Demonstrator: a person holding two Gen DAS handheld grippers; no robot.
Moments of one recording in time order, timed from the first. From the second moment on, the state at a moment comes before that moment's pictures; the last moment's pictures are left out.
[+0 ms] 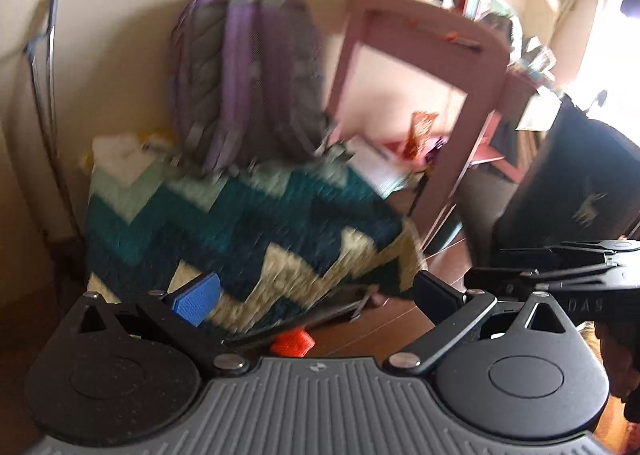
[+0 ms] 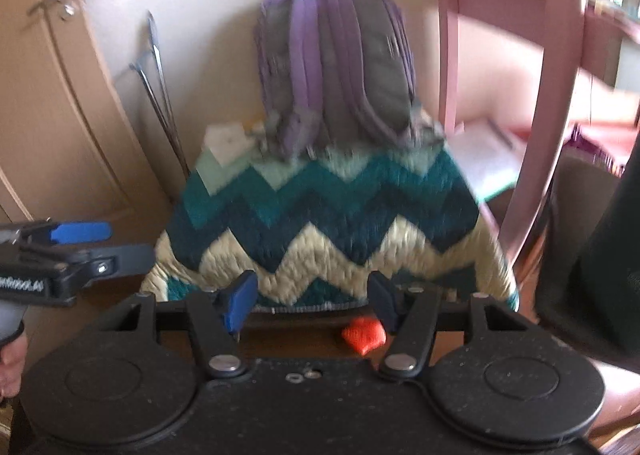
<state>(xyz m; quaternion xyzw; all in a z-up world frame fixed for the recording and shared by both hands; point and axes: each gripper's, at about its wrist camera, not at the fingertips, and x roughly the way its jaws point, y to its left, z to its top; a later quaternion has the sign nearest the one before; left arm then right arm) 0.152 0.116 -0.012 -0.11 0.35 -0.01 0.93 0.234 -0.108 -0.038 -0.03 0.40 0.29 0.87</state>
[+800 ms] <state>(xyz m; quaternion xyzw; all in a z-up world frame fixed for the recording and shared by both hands) 0.258 0.113 -0.347 -0.06 0.55 0.01 0.83 0.390 -0.035 -0.362 -0.10 0.55 0.27 0.79</state>
